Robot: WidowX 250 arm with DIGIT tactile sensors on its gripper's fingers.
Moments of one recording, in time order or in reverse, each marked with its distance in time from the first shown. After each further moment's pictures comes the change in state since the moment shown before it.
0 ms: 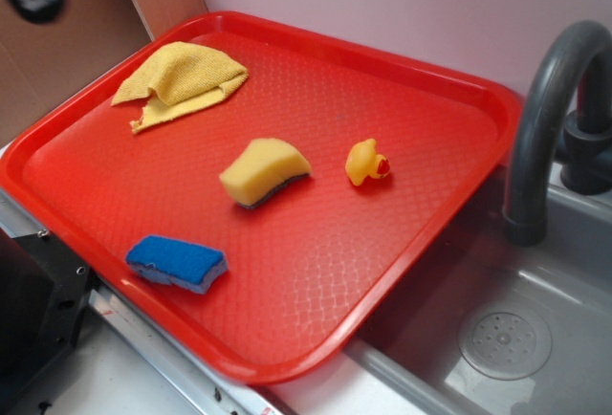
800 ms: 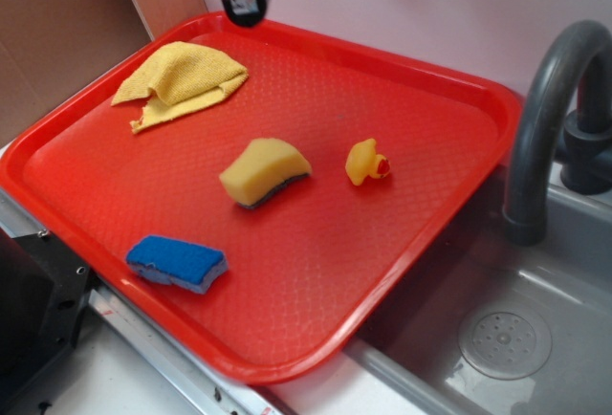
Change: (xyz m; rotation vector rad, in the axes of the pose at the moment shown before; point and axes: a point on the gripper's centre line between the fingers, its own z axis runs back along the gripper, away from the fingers) arm 0.109 -0.003 -0.064 -0.154 0.071 -0.483
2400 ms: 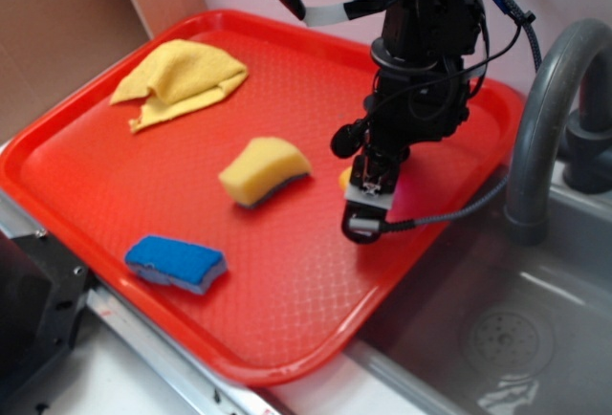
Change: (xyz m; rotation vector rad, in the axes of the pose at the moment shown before) arm 0.046 -0.054 -0.131 0.039 0.332 -0.153
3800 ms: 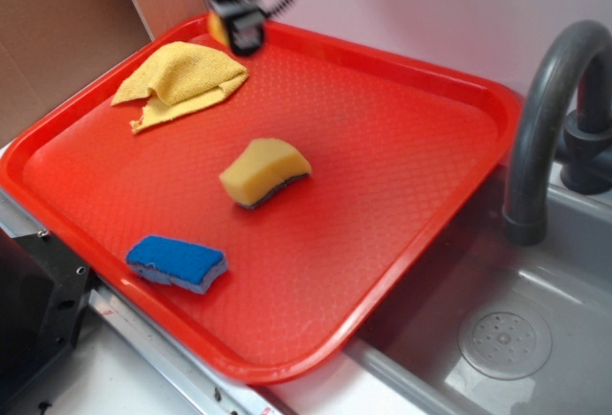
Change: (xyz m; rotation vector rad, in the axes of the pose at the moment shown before) arm -0.140 0.053 0.096 -0.046 -0.233 0.659
